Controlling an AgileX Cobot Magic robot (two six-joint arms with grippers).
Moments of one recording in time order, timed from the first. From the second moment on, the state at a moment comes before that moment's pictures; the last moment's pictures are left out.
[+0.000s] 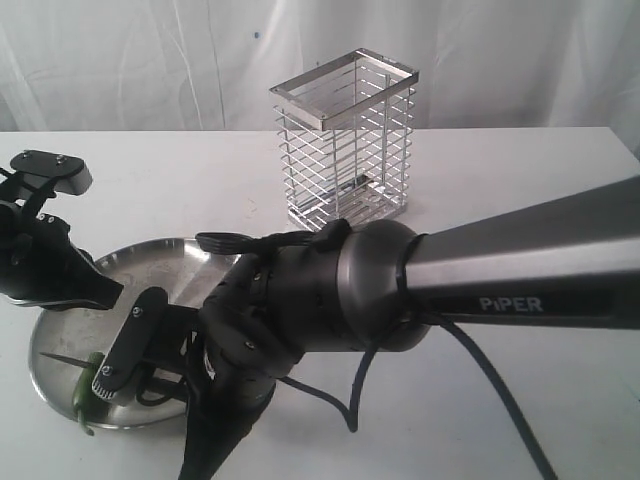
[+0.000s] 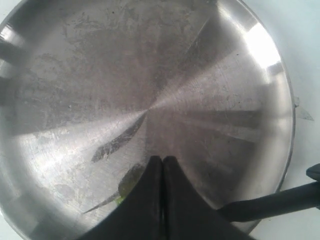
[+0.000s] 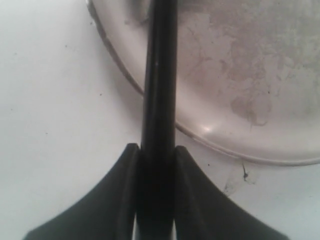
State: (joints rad) left arm -0.07 1.44 -0.79 -0.56 0.59 0.69; right arm 1.04 1.94 -1.23 -0.10 0.54 -0.21
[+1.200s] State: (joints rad) left arm -0.07 1.44 -0.79 -0.57 0.59 0.69; right arm 1.02 1.97 -1.23 -0.13 0.53 -0.13
